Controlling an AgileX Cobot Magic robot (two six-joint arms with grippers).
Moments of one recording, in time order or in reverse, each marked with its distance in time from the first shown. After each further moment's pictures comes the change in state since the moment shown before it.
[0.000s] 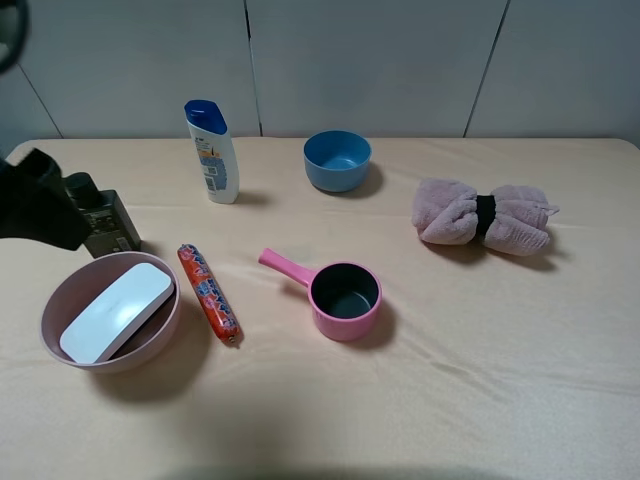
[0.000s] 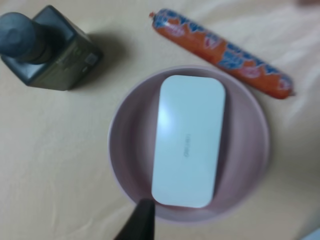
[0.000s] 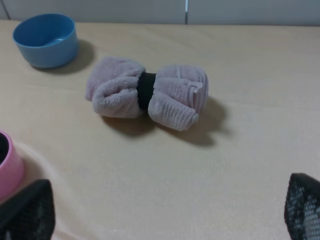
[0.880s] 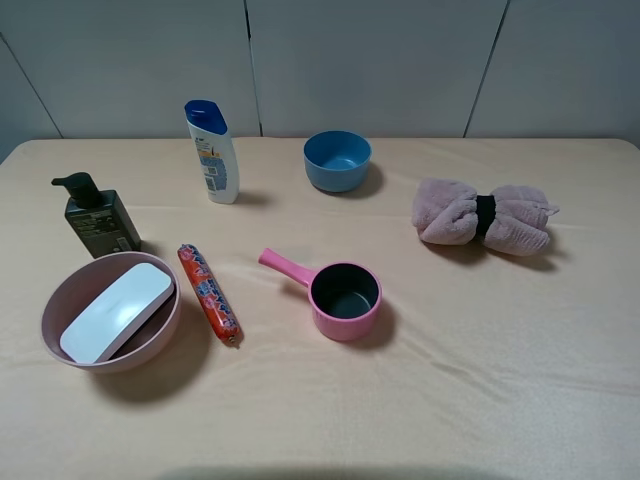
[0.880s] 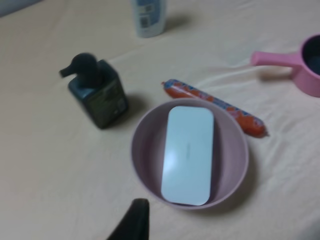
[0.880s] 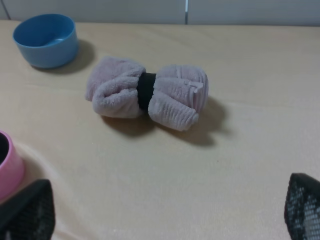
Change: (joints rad) left arm 0.094 -0.661 0.126 -0.032 0.090 0.059; right arm 0.000 0.000 0.000 0.000 0.000 0.000
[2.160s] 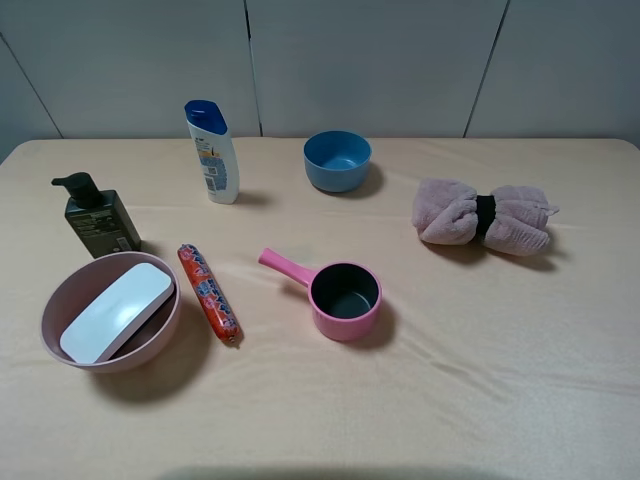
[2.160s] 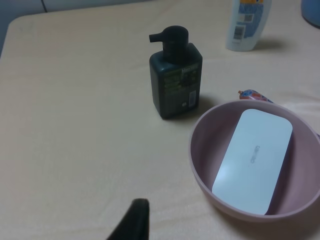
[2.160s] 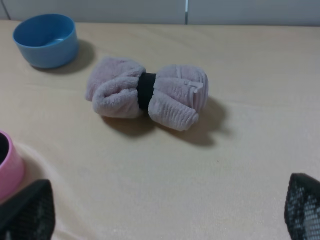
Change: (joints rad) left arm 0.324 -0.424 0.345 -0.022 -0.124 0.003; right arm 0.000 0.000 0.000 0.000 0.000 0.000
